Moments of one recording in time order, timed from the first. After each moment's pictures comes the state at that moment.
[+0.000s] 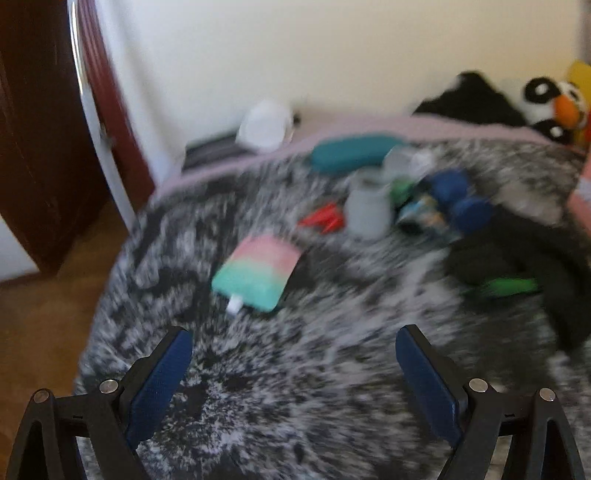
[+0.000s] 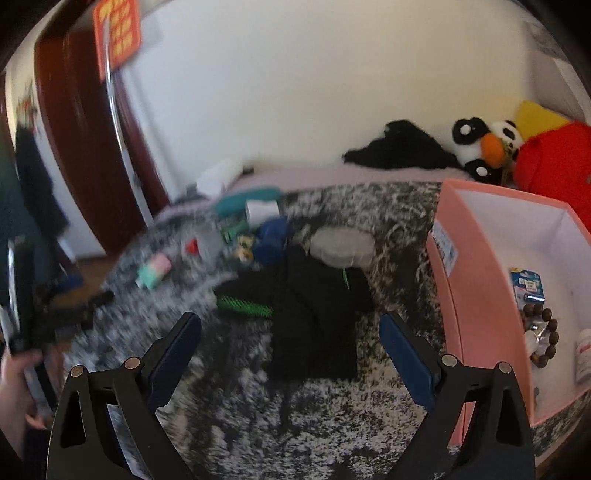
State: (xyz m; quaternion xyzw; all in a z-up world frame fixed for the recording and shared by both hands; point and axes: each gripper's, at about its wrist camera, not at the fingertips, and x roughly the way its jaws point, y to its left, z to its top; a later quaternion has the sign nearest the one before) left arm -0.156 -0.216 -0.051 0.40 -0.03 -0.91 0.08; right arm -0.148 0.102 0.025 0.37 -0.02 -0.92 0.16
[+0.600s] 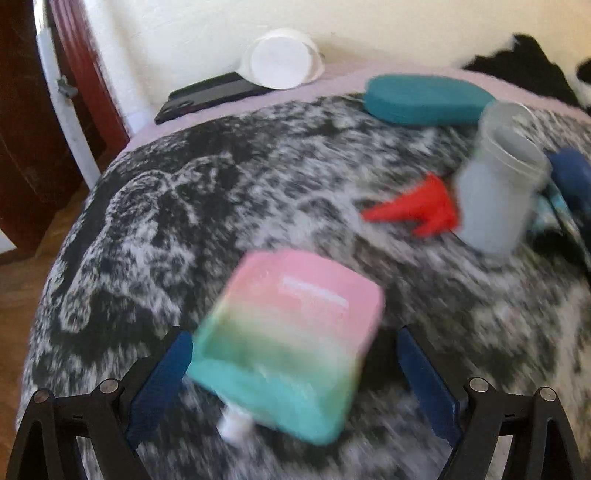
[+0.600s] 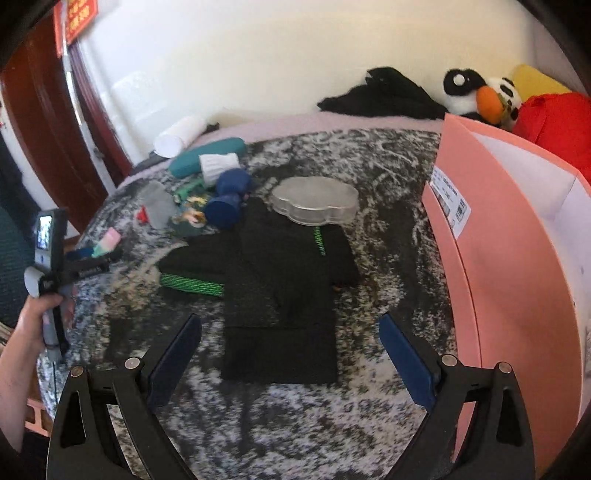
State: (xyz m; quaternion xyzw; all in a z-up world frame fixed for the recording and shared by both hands) left arm -0.283 -0.269 -0.132 0.44 0.00 -0.89 0.08; right arm -0.213 0.116 -0.036 0.44 -0.03 -0.89 0.12
